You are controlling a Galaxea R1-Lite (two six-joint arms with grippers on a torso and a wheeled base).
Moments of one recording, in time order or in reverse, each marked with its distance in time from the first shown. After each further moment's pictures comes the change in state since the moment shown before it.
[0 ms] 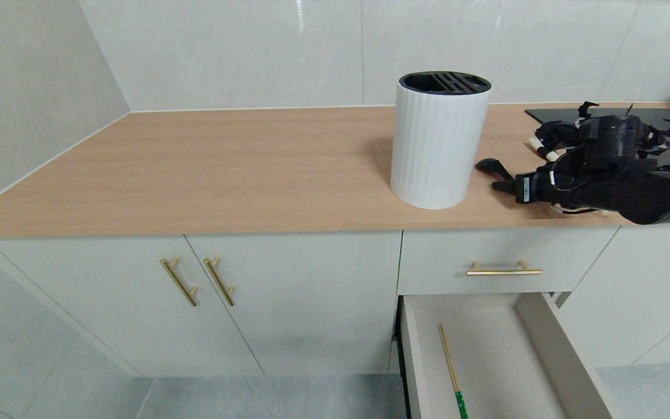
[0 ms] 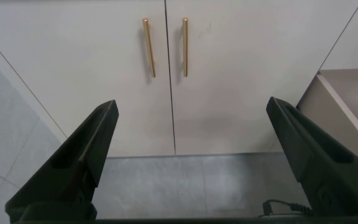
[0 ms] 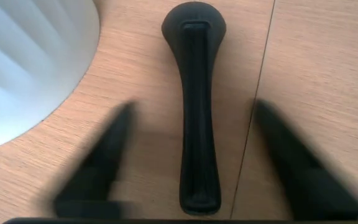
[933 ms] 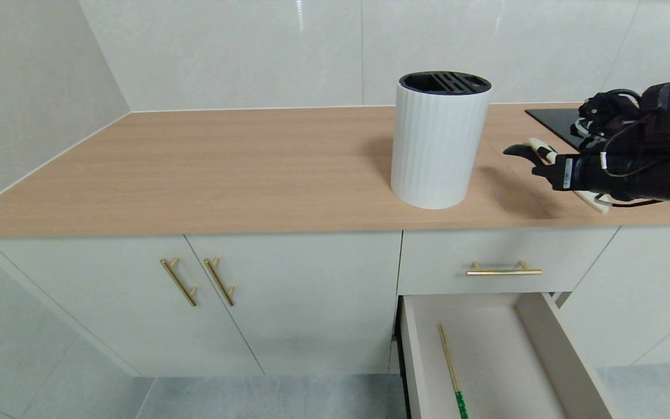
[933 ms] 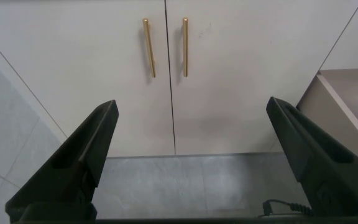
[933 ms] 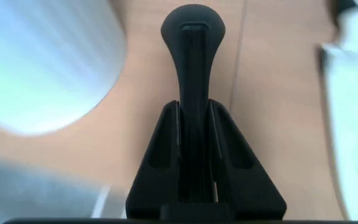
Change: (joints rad) left arm 0.000 0.000 0.000 0.000 0.000 0.000; right arm 0.007 -0.291 0.161 0.132 -0.066 0.111
